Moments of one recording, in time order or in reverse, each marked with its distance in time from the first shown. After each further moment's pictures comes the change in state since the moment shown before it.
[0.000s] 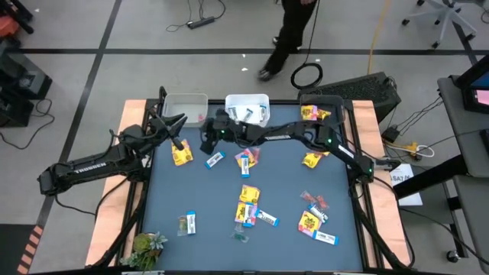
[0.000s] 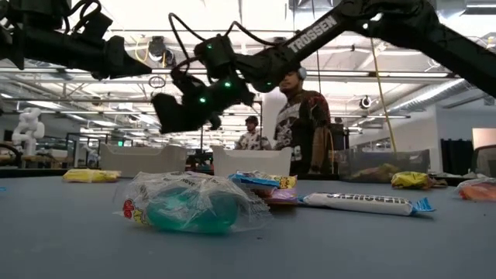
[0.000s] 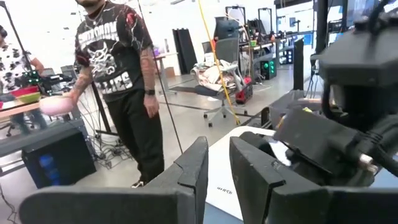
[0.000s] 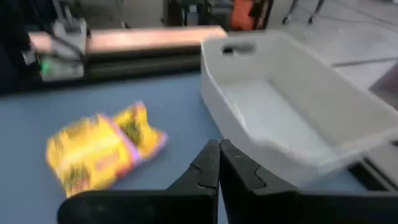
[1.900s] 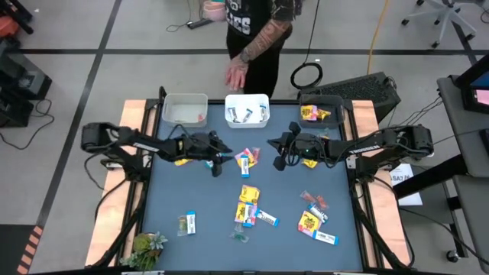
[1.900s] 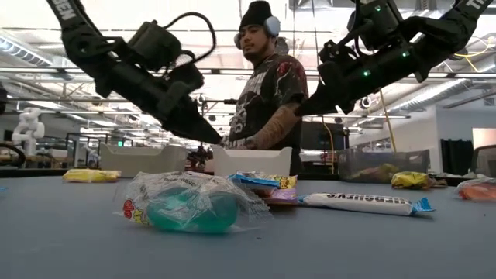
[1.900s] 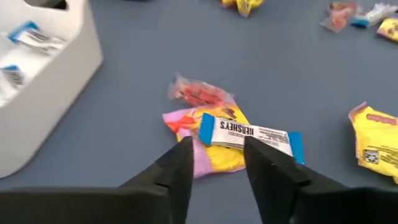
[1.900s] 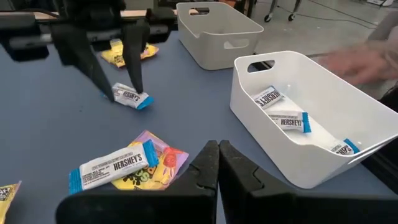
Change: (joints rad) left arm -0.243 1.122 0.333 0.216 0.316 -0.195; right arm 0.088 -1.037 -1.319 0.277 0.116 0.065
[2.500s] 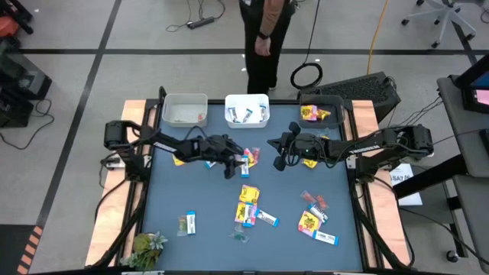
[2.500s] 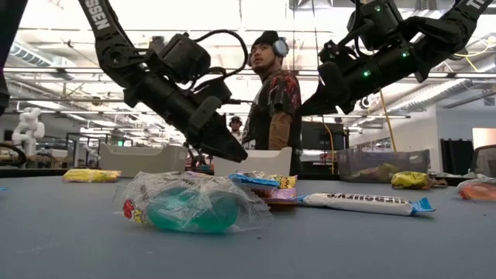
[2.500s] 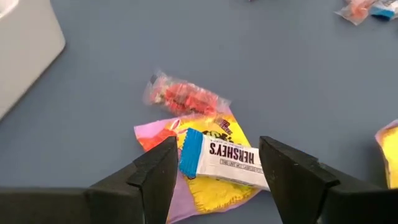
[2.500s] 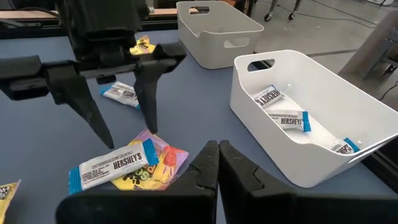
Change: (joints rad) left arm -0.021 0.224 0.170 -0.009 -0.002 -0.067; right arm 0.000 0.000 0.000 -0.003 0.000 0.000
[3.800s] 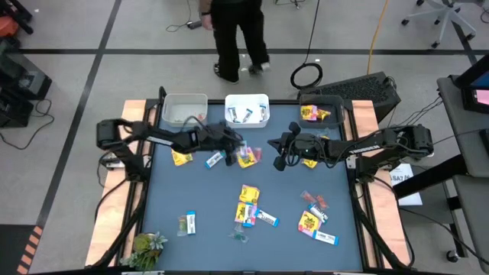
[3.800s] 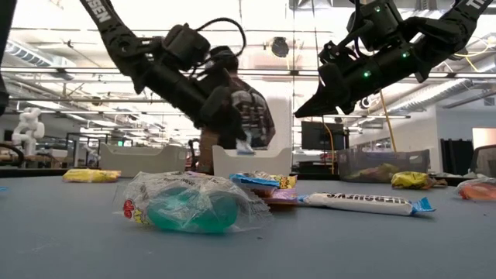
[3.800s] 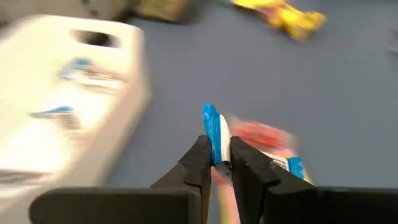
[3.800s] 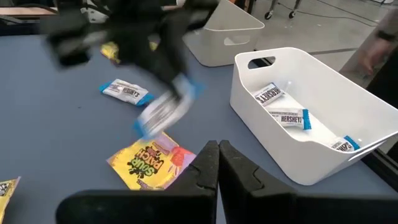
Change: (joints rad) left arm 0.108 -0.109 0.046 -0.078 -0.075 0.123; right arm 0.000 0.000 0.000 -0.009 0.000 0.000
